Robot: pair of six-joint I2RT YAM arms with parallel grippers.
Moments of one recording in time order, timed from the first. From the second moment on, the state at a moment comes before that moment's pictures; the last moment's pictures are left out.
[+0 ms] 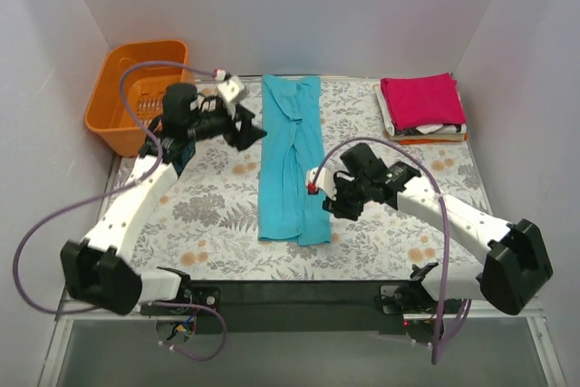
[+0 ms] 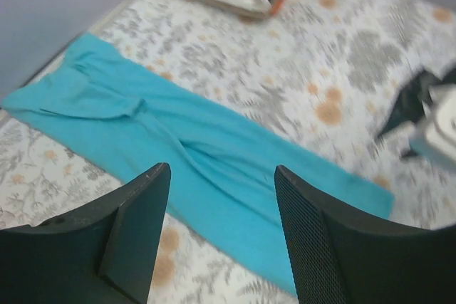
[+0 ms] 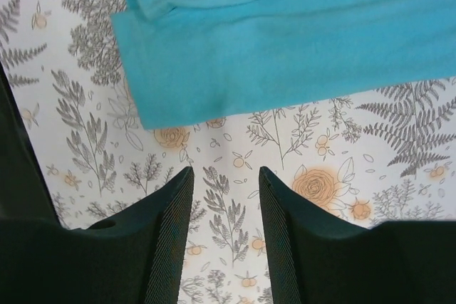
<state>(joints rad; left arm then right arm) -0.29 1.39 1.28 -0.25 0.68 0.18 0.70 1.31 0.98 -0.72 -0.35 -0.65</state>
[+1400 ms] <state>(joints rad) -0.63 1.29 0.43 -0.06 0.61 0.88 1.06 1.29 0.50 -0.13 -0.16 -0.99</state>
